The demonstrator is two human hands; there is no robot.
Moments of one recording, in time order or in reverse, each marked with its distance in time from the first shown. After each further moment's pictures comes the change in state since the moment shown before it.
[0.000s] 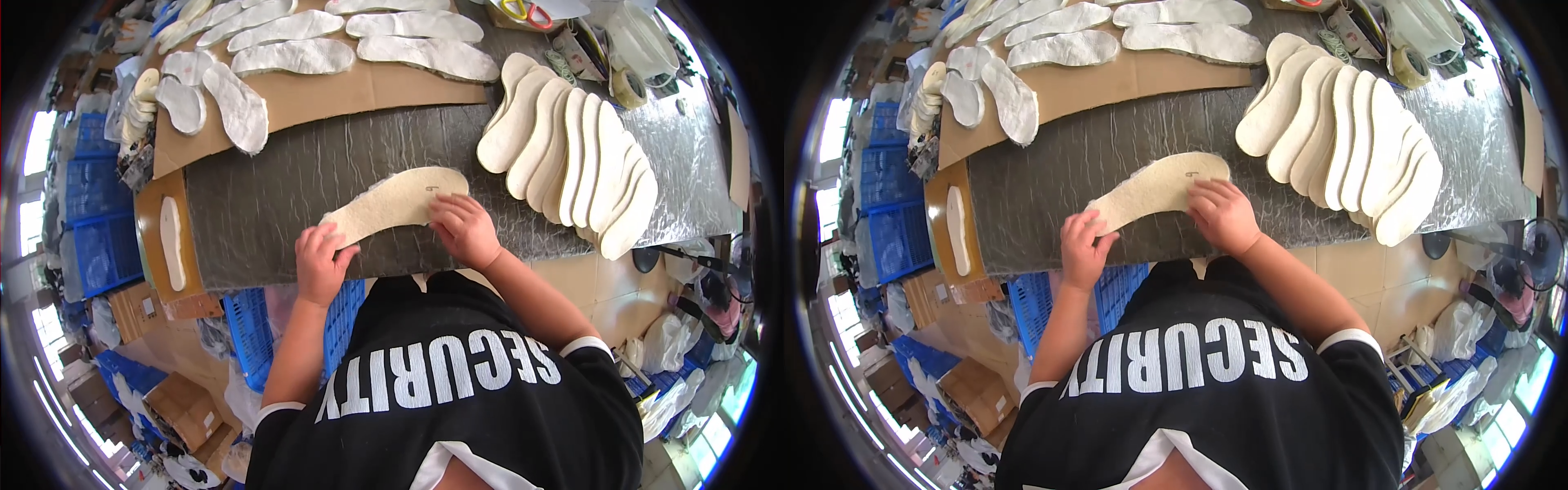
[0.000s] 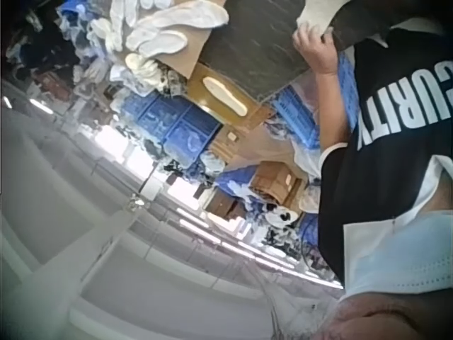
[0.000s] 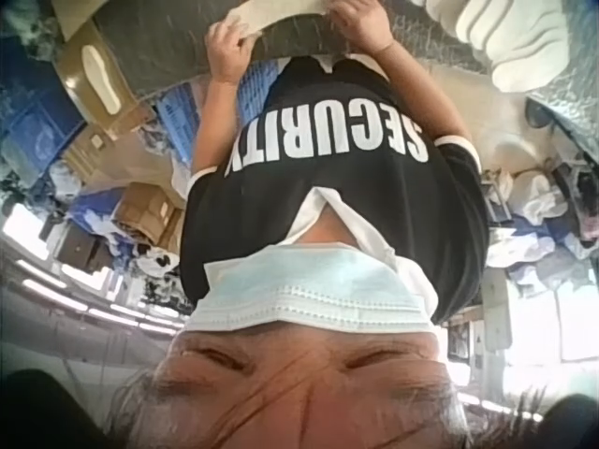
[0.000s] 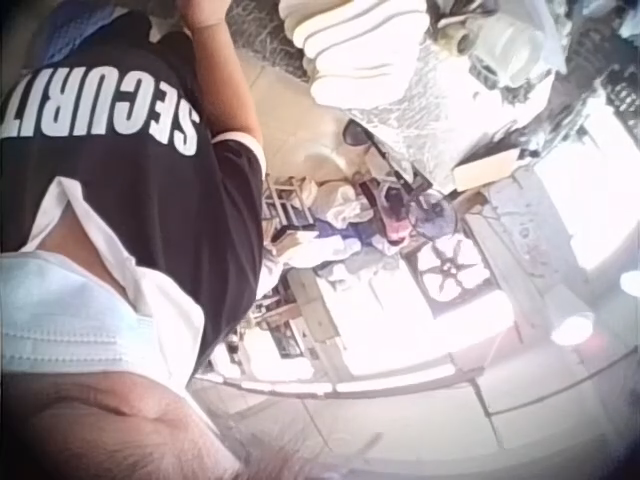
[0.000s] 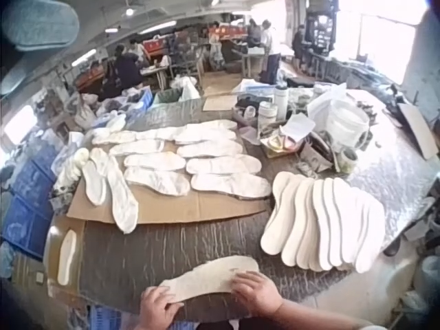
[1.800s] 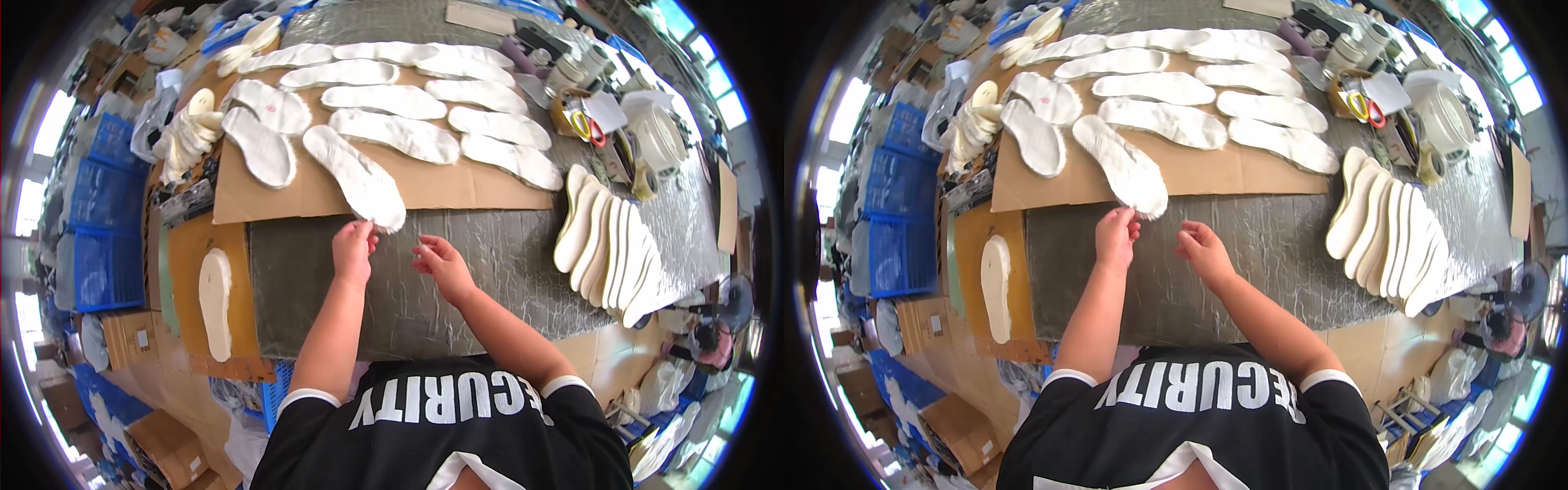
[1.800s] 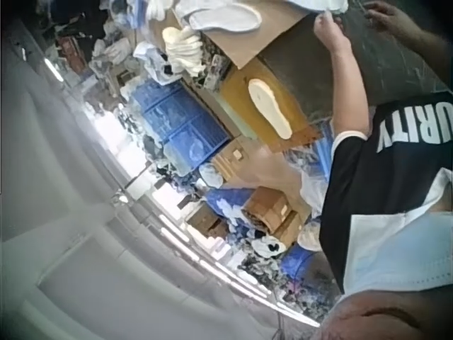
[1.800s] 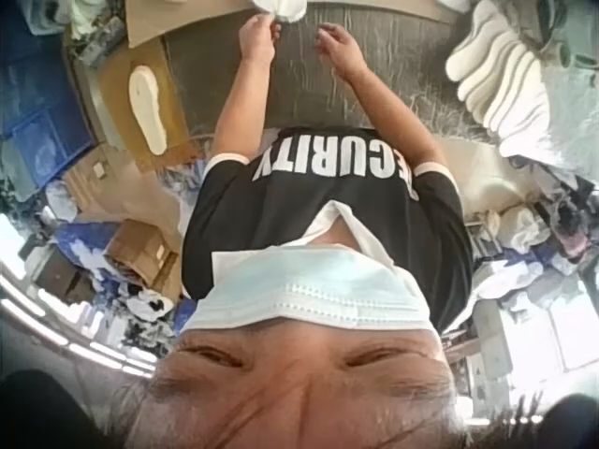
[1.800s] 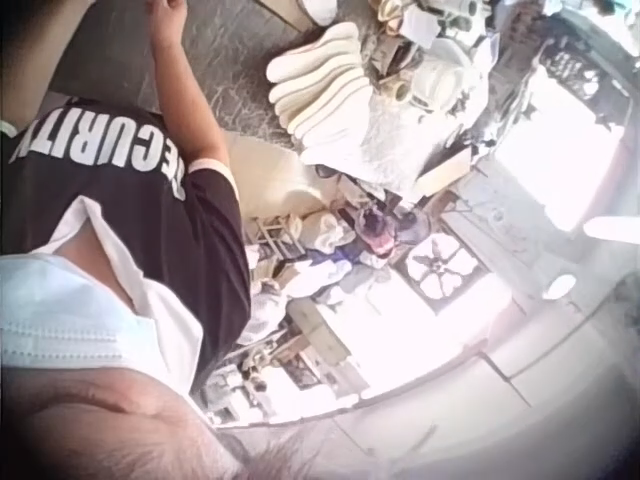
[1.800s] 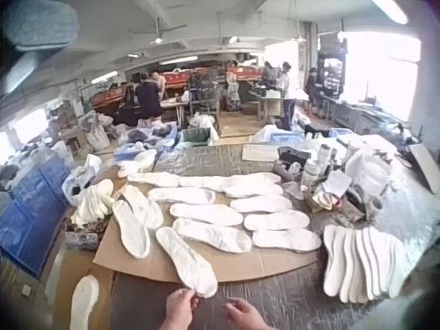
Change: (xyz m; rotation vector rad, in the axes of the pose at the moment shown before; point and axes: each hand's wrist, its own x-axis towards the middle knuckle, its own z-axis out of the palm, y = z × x) left_hand 0.130 -0.142 -0.023 -1.285 0.218 -1.009; right_hand 0.182 -0.073 0.115 1.142 0.141 1.028
